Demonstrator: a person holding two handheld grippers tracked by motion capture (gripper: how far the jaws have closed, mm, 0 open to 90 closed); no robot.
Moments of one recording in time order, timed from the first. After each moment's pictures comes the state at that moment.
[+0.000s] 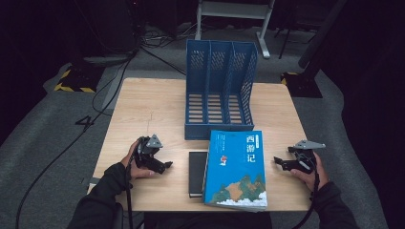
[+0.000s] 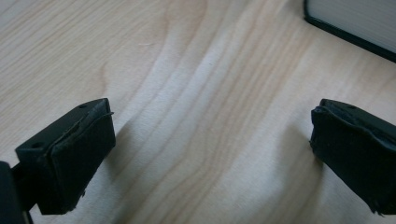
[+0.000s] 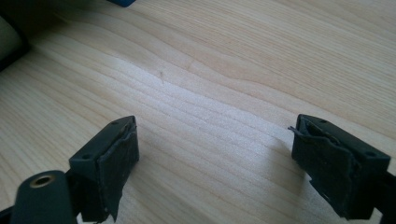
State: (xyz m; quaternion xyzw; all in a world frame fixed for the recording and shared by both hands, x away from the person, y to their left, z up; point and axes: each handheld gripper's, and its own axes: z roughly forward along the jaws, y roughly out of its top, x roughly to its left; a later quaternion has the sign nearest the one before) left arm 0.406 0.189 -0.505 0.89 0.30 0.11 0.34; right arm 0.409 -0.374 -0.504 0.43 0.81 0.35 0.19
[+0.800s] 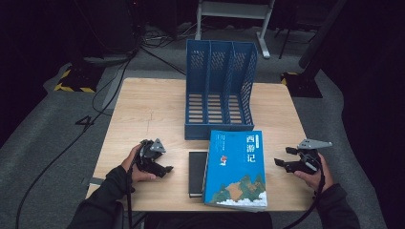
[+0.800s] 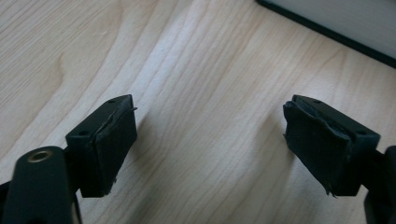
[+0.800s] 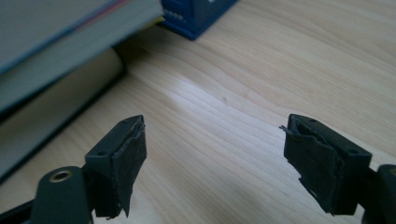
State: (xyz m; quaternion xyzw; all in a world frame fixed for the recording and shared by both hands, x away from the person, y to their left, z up) left arm 0.389 0.175 -0.490 0.91 0.29 0.09 0.30; right arm 0.388 -0.363 -0.462 0.39 0.82 0.39 0.14
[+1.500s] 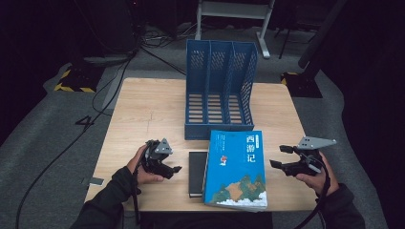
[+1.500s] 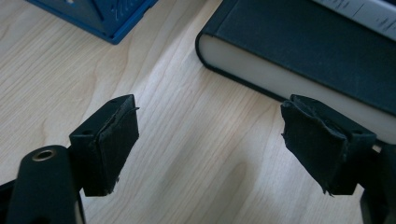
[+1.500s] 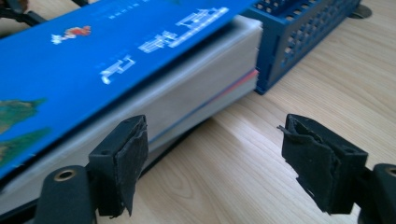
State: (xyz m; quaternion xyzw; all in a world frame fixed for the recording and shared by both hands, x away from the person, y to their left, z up) left arm 0.375 0.150 -0.465 0.90 0.26 0.10 0.34; right arm 0.360 -0.327 -0.405 0.32 0.84 0.42 0.12
